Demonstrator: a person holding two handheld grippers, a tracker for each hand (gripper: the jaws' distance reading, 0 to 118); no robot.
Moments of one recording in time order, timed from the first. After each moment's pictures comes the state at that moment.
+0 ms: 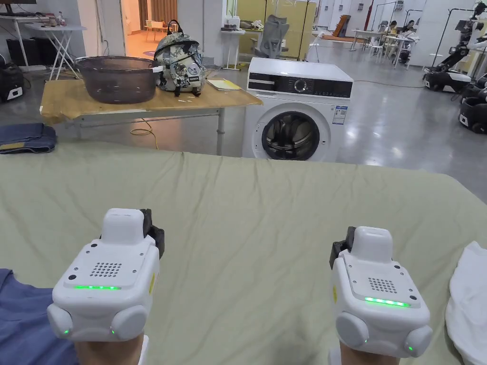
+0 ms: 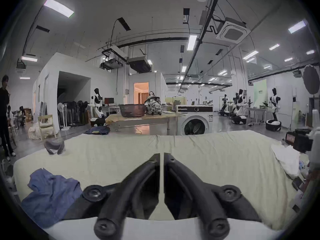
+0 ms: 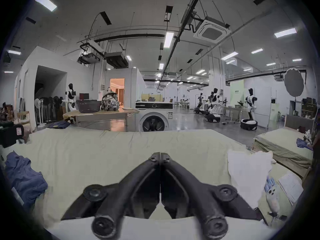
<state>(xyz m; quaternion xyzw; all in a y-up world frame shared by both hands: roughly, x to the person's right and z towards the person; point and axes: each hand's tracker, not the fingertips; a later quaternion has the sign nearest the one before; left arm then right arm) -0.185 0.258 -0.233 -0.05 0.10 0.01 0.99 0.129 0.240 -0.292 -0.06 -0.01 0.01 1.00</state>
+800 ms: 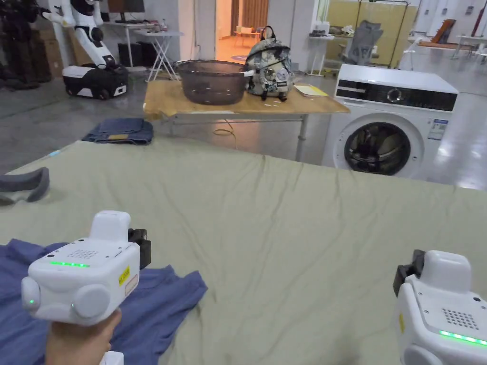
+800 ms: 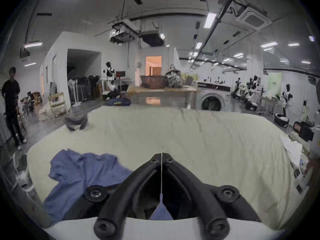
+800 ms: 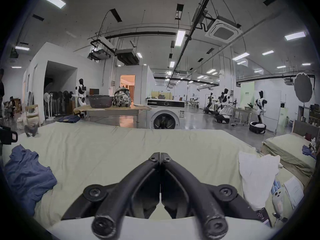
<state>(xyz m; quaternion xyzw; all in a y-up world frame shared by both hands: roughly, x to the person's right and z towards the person) -0.338 0.255 -0.174 -0.19 0.16 0.05 0.97 0.087 0.240 -0.291 -0.07 0.04 0.03 1.00</state>
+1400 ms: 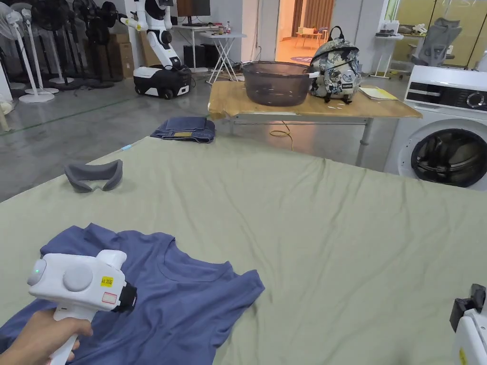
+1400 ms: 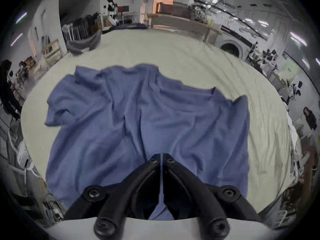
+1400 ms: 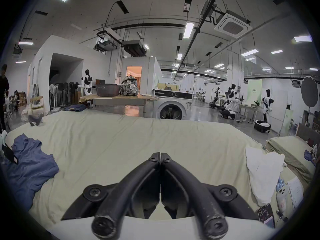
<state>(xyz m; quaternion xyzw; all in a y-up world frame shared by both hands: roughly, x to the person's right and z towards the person) -0.487 0.170 -0.151 -0.47 0.13 0.15 0.86 0.075 0.216 -0.296 -0.11 0.06 0.05 0.99</state>
